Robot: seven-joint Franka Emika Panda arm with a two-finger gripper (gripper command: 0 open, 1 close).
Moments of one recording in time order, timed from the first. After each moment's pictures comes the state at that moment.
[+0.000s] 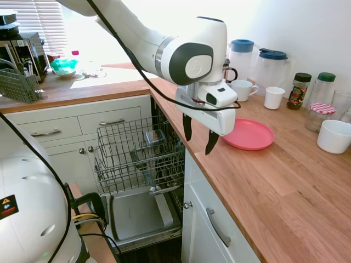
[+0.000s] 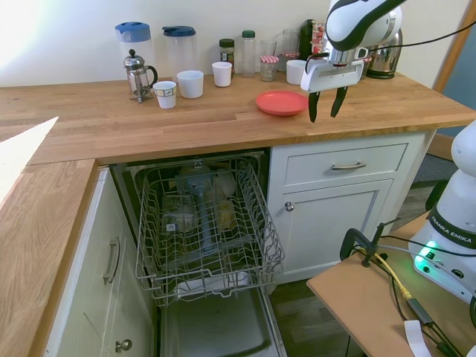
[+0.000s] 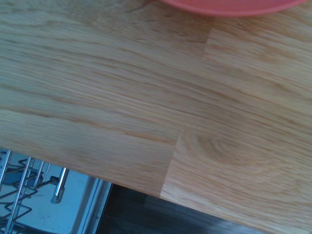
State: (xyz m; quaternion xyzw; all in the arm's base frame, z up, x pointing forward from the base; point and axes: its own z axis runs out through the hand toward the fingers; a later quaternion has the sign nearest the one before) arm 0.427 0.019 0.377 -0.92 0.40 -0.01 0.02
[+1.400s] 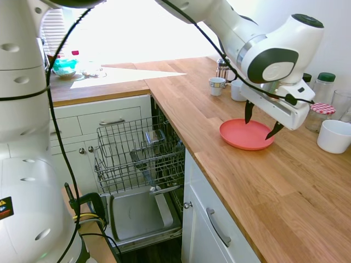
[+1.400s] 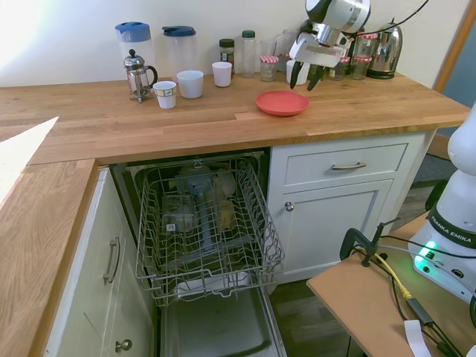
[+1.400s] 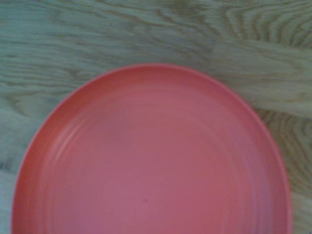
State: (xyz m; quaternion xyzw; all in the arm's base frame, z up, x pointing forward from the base) arm 0.611 -0.105 0.385 -0.90 0.42 -0.04 0.14
